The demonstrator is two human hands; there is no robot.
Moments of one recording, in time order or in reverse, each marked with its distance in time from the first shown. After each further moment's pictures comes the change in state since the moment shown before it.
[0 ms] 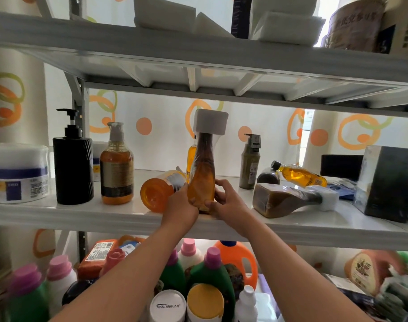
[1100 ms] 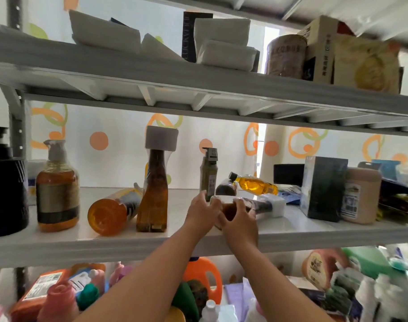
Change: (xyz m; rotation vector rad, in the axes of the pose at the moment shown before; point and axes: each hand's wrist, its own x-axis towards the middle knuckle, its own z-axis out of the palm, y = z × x) left_hand 0.003 0.094 0.093 -0.380 -0.295 0.054; right_hand -0.050 0.017 -0.077 -0.588 0.672 0.223
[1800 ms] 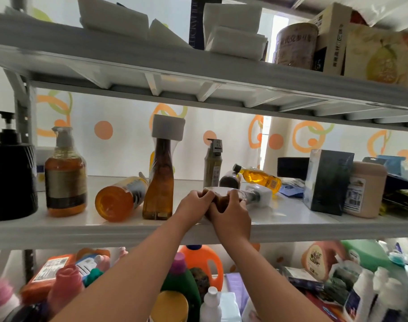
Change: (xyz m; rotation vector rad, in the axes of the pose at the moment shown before) left_hand 0.004 -0.023 -0.028 0.011 -0.108 -0.061; right_hand -0.020 -0.020 0.011 0.050 0.030 -0.105
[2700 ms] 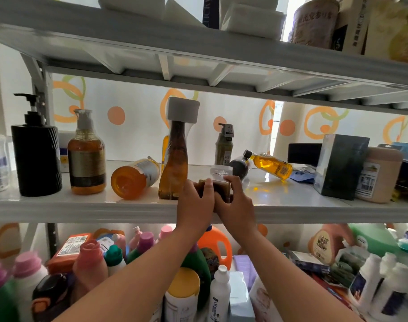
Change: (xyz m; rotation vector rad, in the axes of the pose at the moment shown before) left_hand -0.068 -0.009 0.001 -0.032 0.475 0.080; right_hand -0.031 -0.003 0.001 0.327 -0.060 -0.254
